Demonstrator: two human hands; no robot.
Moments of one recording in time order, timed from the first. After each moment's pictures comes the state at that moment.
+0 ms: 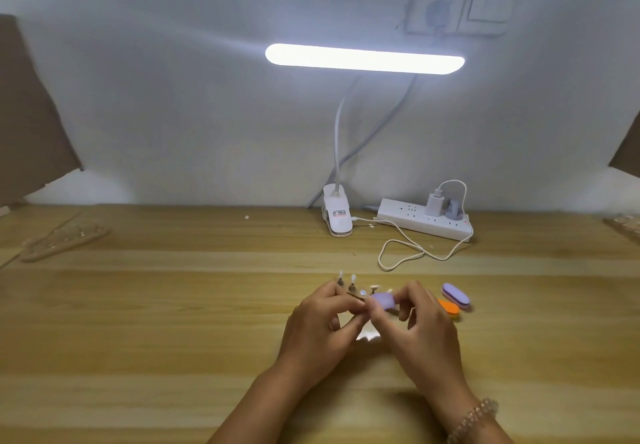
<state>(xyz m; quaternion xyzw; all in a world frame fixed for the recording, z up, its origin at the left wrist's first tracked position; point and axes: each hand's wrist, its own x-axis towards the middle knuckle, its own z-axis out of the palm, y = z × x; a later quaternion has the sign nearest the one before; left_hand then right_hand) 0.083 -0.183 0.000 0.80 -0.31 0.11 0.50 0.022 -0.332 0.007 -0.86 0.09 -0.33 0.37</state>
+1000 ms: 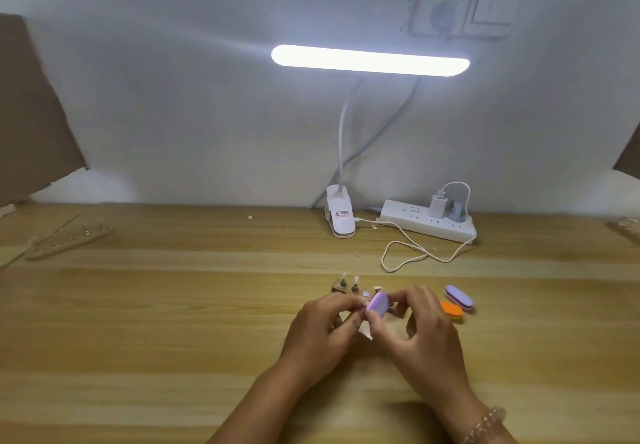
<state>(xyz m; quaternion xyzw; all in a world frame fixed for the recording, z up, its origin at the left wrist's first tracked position) 0.090 -0.181 -0.007 0.80 -0.29 0.02 0.52 0.019 -0.330 0.009 -0.88 0.05 -0.33 0.34</state>
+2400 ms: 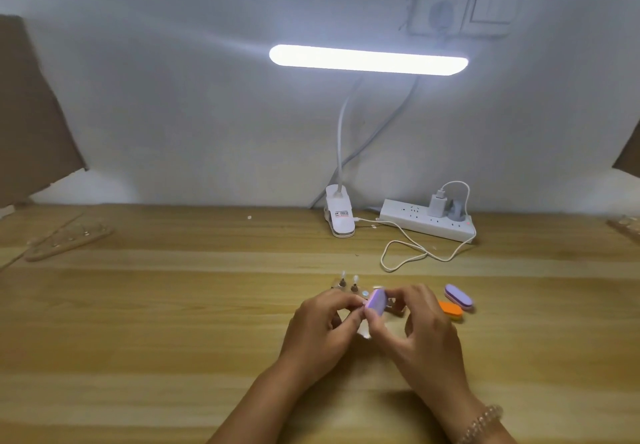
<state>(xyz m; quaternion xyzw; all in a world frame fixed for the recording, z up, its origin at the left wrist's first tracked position) 0.087 -0.182 -0.002 0.80 -0.29 0.06 0.52 0.019 -0.330 0.008 -0.89 0.05 -0.32 0.32</state>
